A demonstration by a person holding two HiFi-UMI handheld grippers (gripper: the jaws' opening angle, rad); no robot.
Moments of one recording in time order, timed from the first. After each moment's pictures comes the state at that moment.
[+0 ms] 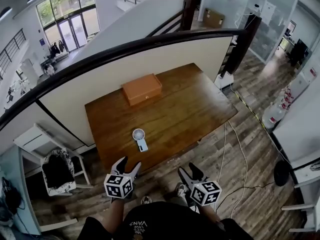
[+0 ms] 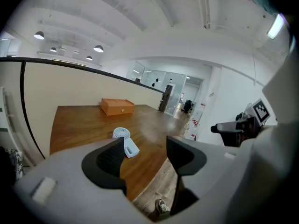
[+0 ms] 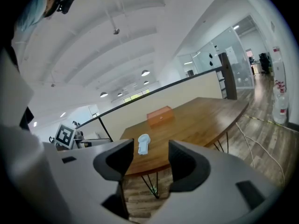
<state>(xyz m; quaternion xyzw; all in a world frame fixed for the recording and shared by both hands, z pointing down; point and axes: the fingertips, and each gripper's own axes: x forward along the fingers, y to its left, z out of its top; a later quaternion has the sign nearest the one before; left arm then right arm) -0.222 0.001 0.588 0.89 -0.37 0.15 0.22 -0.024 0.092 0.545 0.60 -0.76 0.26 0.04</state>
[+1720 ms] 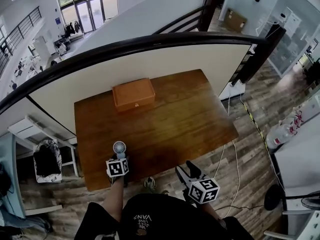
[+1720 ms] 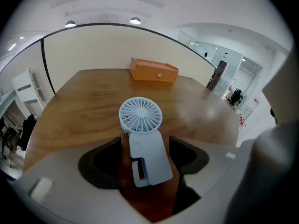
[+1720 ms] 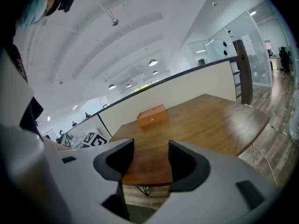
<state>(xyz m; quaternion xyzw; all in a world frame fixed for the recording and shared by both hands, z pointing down) -0.170 -0.124 0.732 0.70 -0.55 0.28 0.37 0.105 -0.037 0.559 0.52 -0.80 0.29 0.08</state>
